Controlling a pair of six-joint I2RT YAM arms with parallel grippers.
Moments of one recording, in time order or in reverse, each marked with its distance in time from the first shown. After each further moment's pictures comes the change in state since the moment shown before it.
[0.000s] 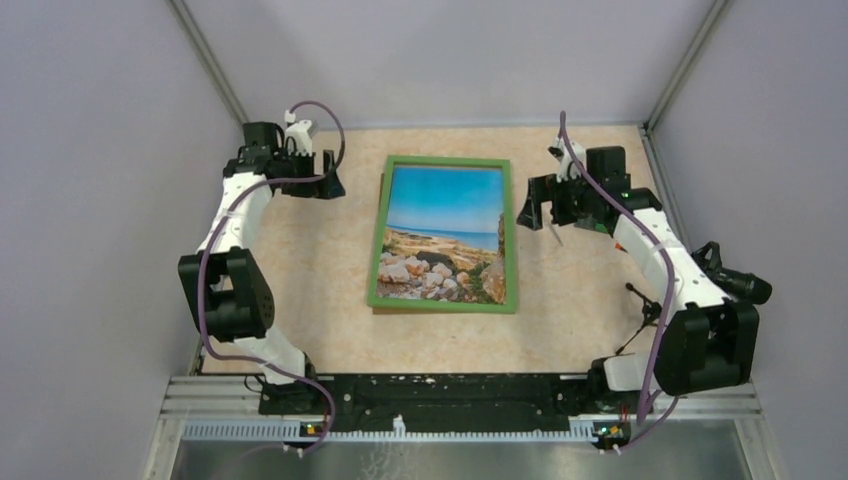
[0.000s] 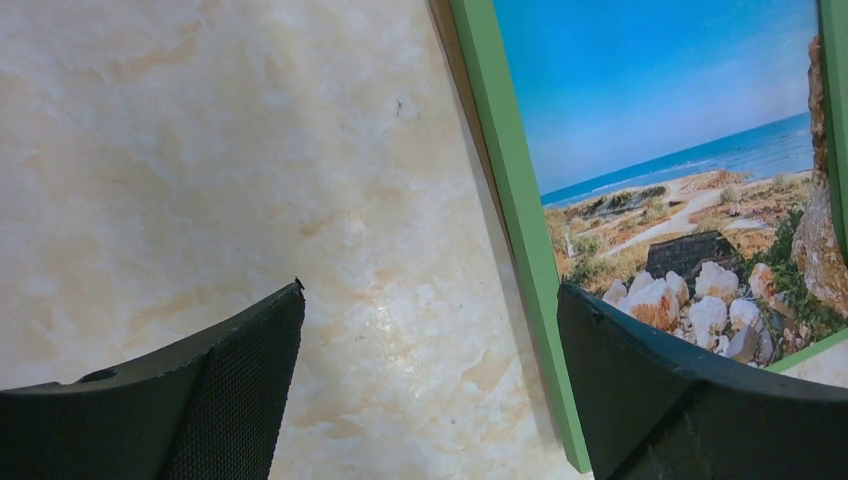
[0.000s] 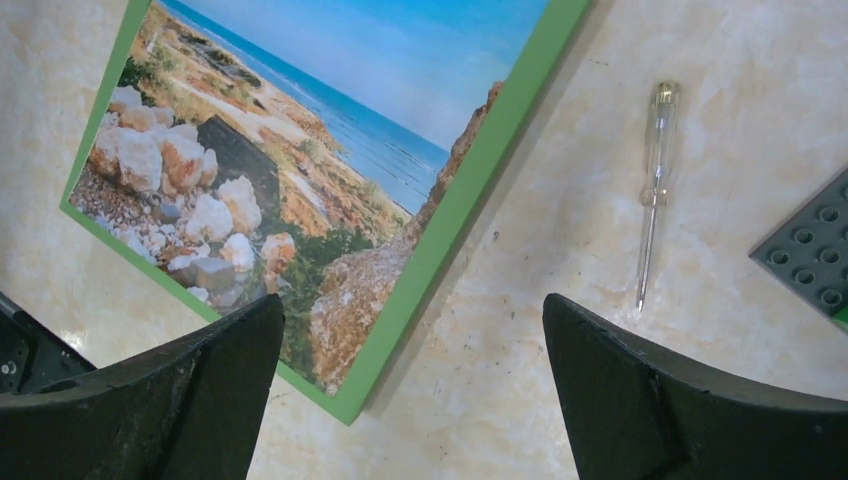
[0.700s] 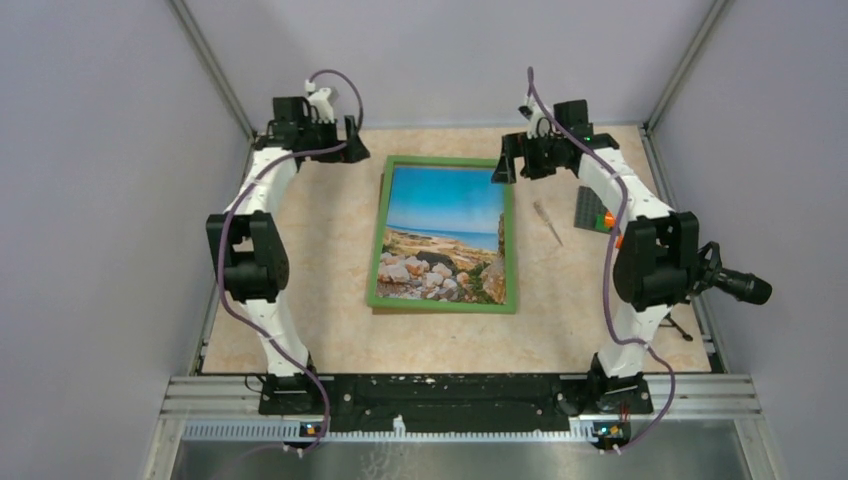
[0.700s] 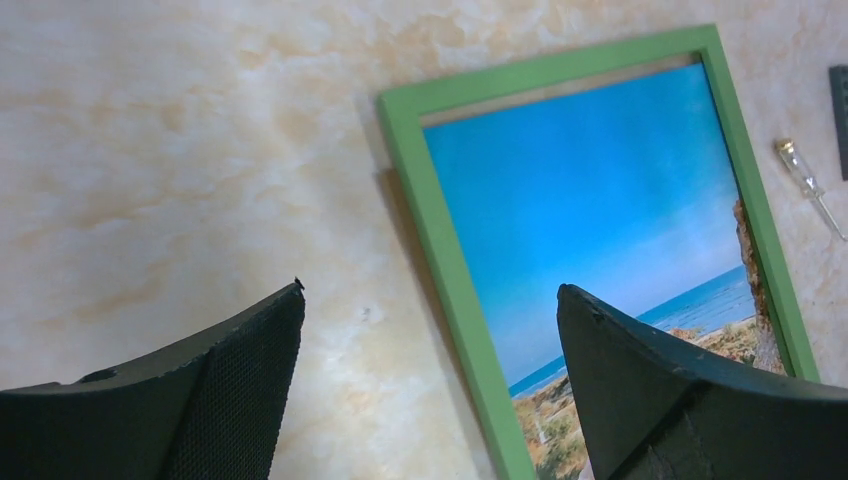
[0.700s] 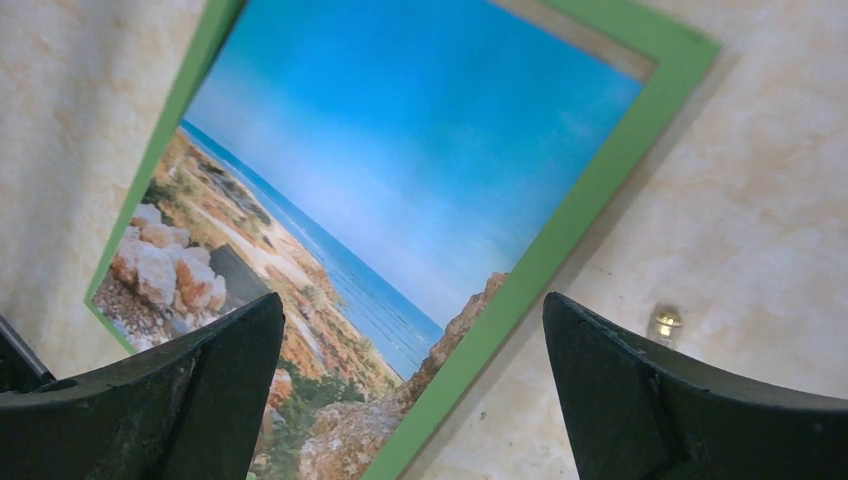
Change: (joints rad) left arm -0.134 0.295 0.209 0.271 0.013 -0.198; right arm 0.040 0.549 0.464 0.010 -0.094 0.014
